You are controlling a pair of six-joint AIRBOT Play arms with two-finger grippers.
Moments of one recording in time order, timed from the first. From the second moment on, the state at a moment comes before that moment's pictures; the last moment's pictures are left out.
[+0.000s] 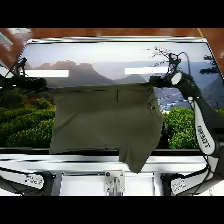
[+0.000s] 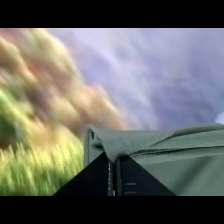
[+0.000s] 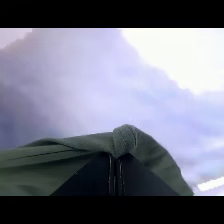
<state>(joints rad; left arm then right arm) 0.24 -1.66 1.51 1.20 -1.02 -1.37 0.03 -1.71 1.40 -1.26 0.58 1.48</state>
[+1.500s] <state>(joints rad) 0.38 -1.64 1.40 1.30 -1.63 -1.39 -0.13 -1.52 1.34 -1.47 1.52 1.50</state>
